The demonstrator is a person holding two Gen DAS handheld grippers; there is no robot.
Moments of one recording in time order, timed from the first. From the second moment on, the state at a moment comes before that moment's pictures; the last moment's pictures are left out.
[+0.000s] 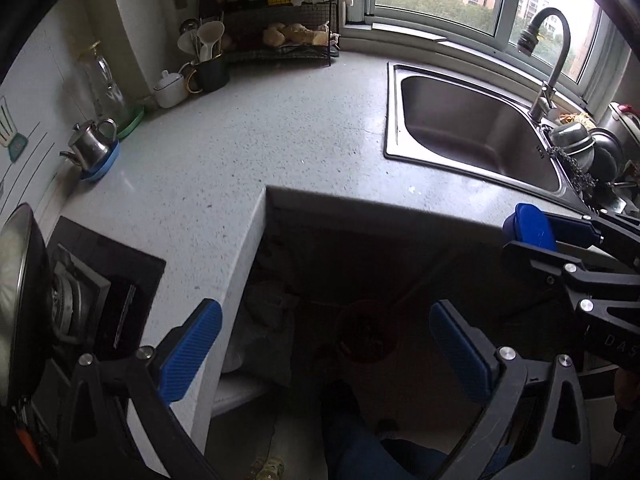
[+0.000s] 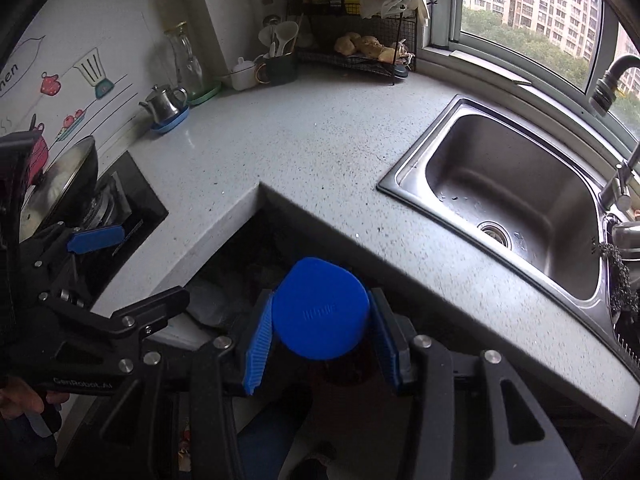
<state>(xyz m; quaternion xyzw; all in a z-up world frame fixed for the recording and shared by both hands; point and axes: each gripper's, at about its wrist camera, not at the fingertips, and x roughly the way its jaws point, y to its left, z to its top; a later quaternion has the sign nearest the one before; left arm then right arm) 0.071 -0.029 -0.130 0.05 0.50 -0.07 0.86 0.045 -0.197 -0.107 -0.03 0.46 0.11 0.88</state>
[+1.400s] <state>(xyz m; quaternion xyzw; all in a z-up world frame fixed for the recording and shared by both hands) 0.083 -0.067 -0.478 0.02 0.66 -0.10 0.75 0.108 -0.205 -0.419 0.01 0.58 0.11 0.81</state>
